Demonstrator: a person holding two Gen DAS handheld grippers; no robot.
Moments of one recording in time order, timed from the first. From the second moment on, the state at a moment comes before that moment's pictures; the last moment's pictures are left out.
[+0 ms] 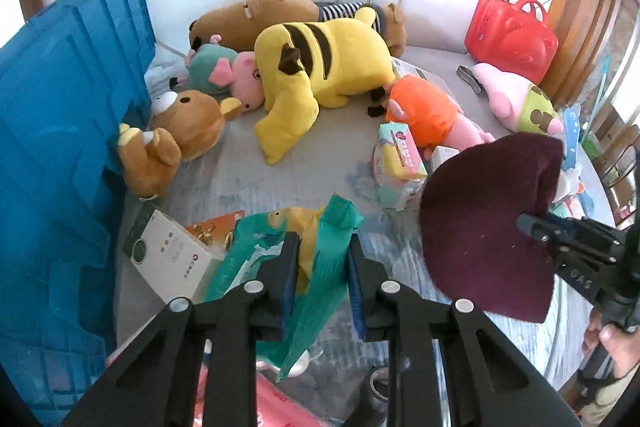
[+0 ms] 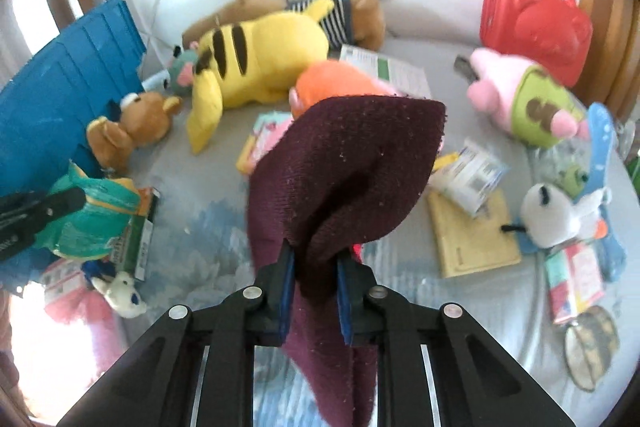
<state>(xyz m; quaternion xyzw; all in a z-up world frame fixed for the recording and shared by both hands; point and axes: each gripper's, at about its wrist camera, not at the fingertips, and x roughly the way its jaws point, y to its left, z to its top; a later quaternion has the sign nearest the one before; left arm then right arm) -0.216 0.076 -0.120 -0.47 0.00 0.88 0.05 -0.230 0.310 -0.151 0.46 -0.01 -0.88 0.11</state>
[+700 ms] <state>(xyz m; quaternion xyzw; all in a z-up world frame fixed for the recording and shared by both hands) -0.144 0.071 -0.037 -0.40 0.01 0.92 0.03 -0.179 0.273 -0.054 0.37 0.04 -0.91 0.17</state>
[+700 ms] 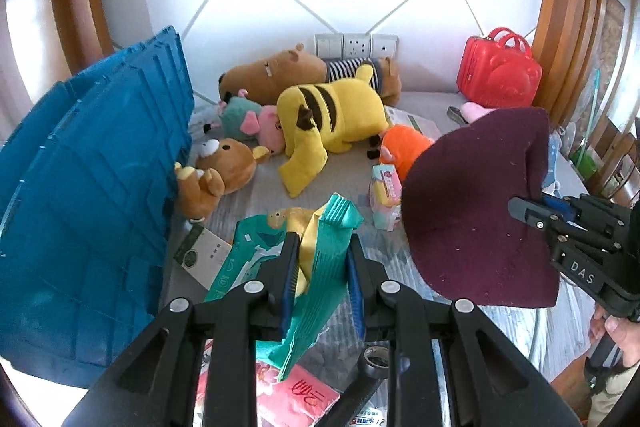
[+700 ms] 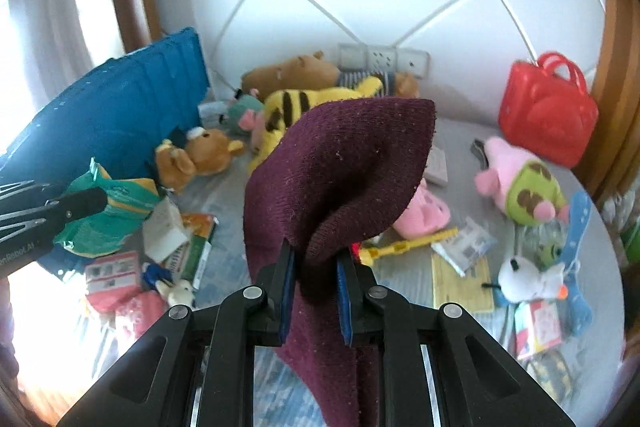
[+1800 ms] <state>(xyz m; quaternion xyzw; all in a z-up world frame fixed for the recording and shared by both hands) -0.073 -0.084 0.138 -0.22 -0.01 0.96 -0.15 -0.150 0.062 0.117 0.15 0.09 -0.91 0.38</state>
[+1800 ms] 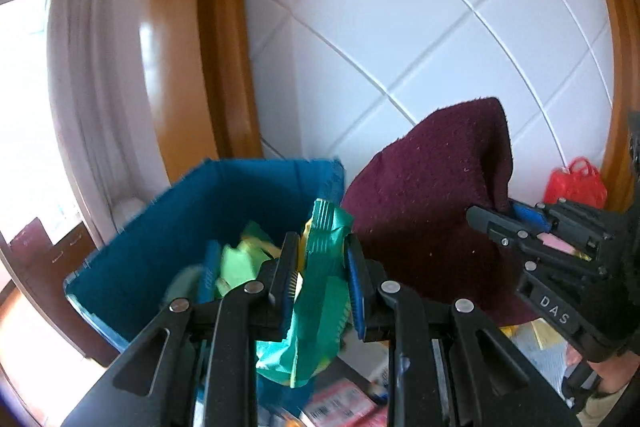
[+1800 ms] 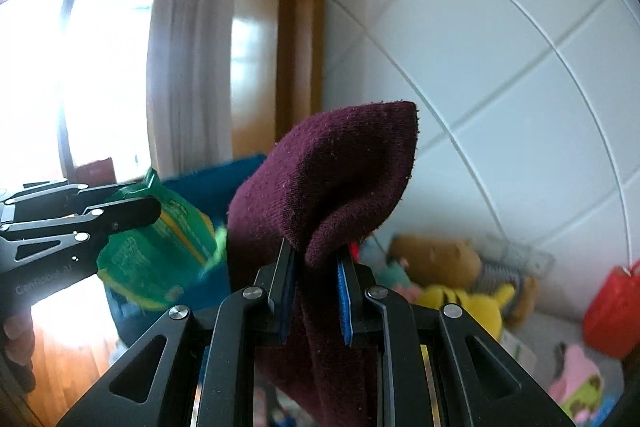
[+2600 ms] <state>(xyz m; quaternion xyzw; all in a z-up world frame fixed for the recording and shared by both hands) -0.124 -0.343 0.017 -0.36 -0.06 0.90 -0.24 -0.175 -0.234 0.036 0.28 0.16 -0.82 0.47</state>
